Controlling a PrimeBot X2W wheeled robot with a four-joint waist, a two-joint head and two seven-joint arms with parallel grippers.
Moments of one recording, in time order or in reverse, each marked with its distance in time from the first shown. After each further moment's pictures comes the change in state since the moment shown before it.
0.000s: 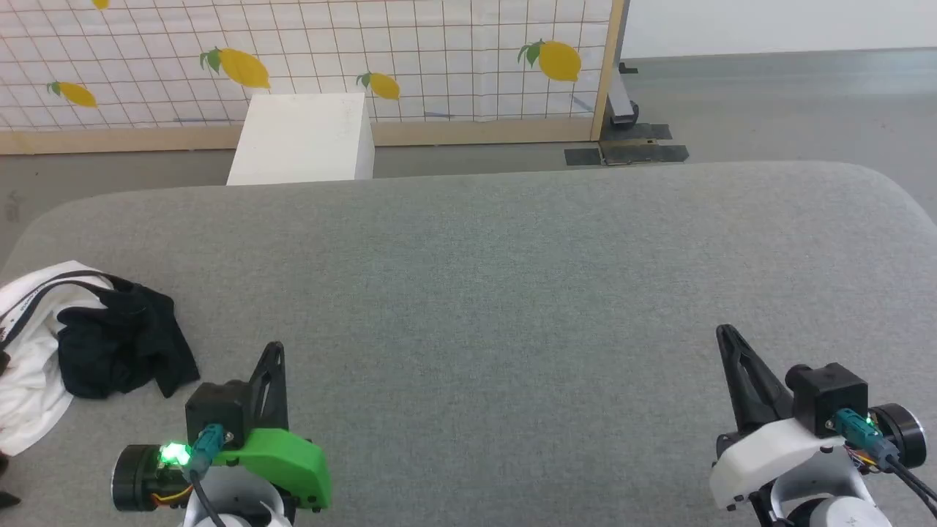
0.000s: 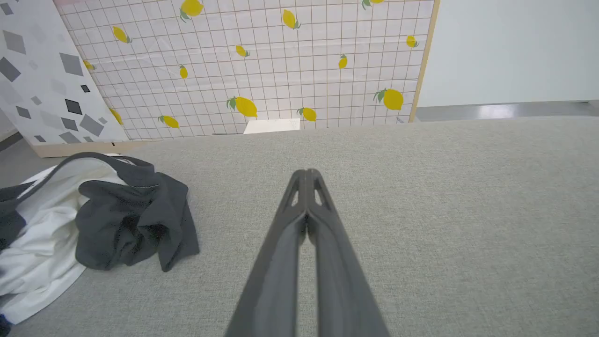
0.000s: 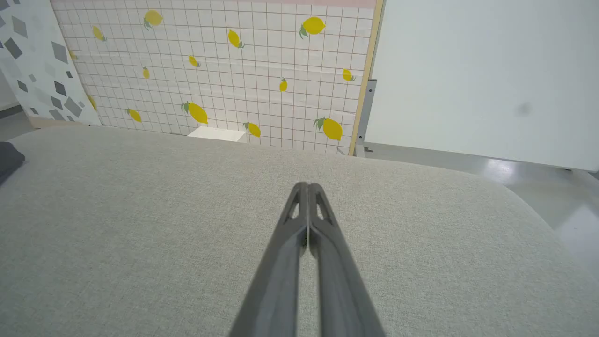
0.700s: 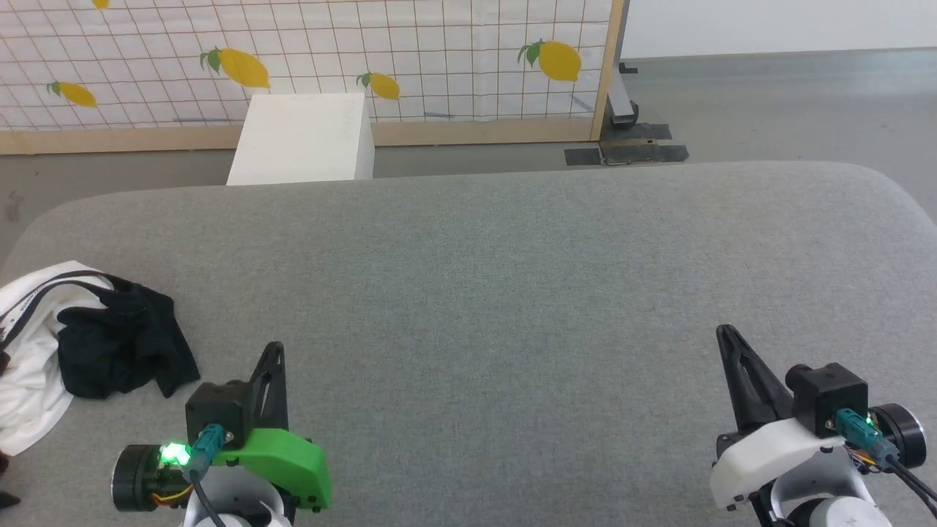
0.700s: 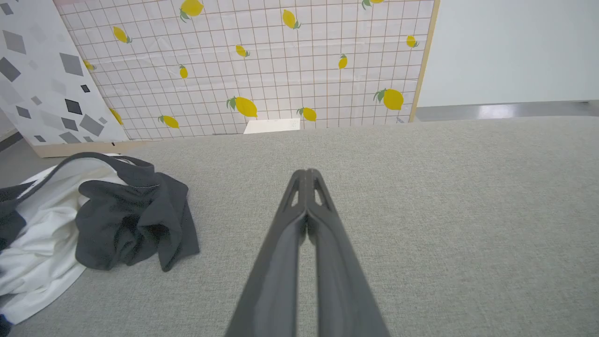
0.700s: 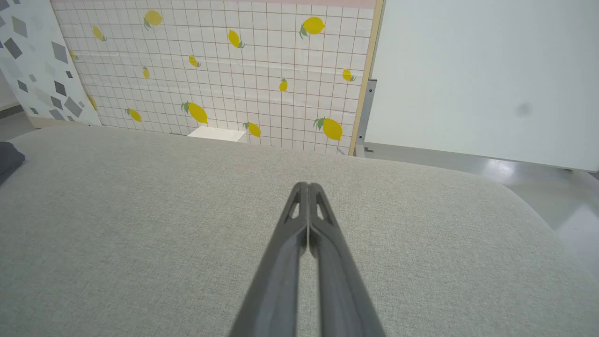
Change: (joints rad) left arm 0.000 0.000 0.000 0.000 0.000 0.000 0.000; right arm 0.000 0.000 0.000 0.000 0.000 0.000 0.000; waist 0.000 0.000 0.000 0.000
